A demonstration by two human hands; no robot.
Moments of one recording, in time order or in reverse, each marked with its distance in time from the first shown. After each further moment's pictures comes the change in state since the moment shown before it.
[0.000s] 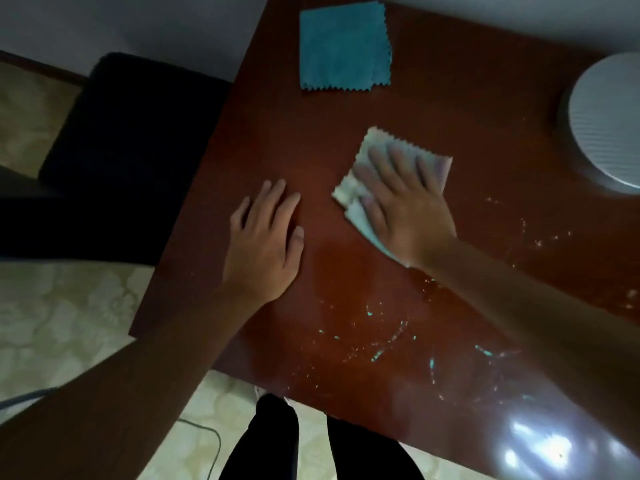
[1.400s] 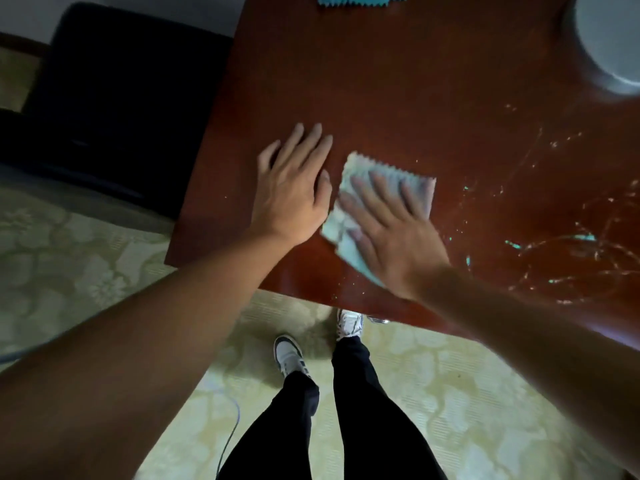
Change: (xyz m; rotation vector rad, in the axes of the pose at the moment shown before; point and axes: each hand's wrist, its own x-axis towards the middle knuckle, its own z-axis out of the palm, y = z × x) left_hand -0.040 -0.008 -0.007 -0.141 0.064 0.146; right_hand -0.115 -0.130 0.016 -0.061 -0.068 0.009
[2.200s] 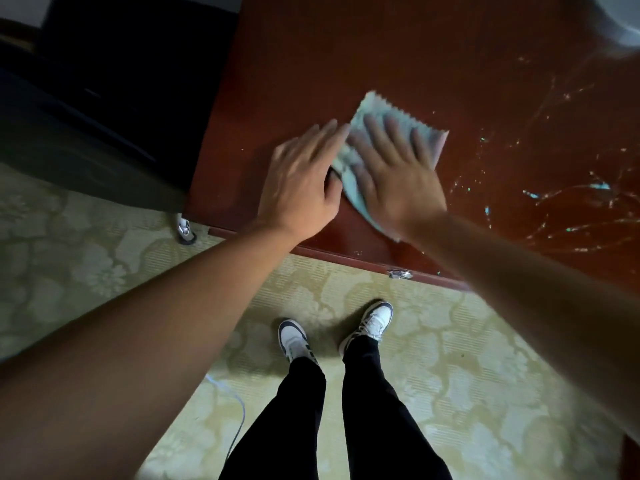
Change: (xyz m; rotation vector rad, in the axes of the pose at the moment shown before) left_hand -0.056 0.001 -0.011 -0.115 -0.016 0.071; right_hand 0.016 -0.031 0.001 0.021 0.015 0.207
